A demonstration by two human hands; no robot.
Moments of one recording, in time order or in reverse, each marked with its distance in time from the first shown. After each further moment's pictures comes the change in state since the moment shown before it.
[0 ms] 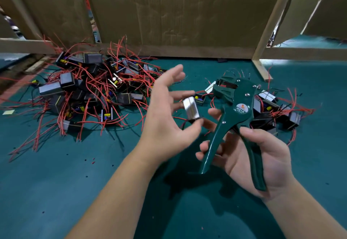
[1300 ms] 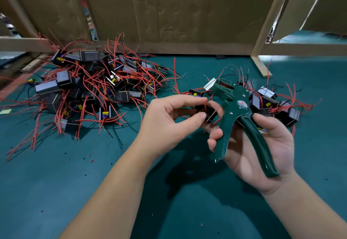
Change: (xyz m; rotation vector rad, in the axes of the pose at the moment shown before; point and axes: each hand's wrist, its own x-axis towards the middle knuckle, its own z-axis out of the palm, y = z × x) left_hand -0.001 0.002 -0.001 -0.261 -0.132 -0.234; right_hand 0.003 -0.010 -0.008 0.274 -0.077 0.055
